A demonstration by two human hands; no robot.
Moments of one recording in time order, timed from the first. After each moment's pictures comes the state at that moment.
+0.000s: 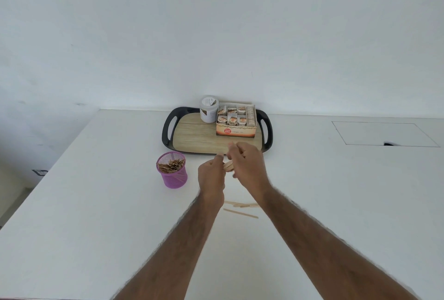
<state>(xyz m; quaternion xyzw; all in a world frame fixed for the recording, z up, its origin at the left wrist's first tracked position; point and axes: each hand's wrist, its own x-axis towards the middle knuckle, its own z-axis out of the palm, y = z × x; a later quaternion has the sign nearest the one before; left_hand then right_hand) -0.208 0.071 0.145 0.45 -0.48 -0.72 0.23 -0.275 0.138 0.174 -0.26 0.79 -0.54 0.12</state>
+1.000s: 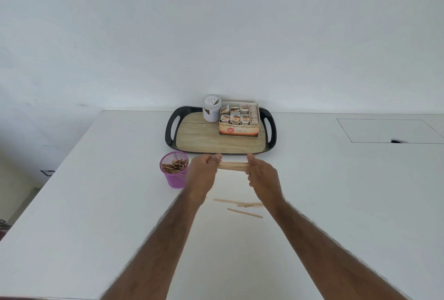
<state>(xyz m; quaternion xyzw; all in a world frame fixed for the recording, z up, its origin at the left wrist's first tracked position) -0.183 0.033 0.148 0.40 -0.67 -0.61 0.17 -0.293 0.169 0.110 -0.22 0.83 -0.50 0.14</state>
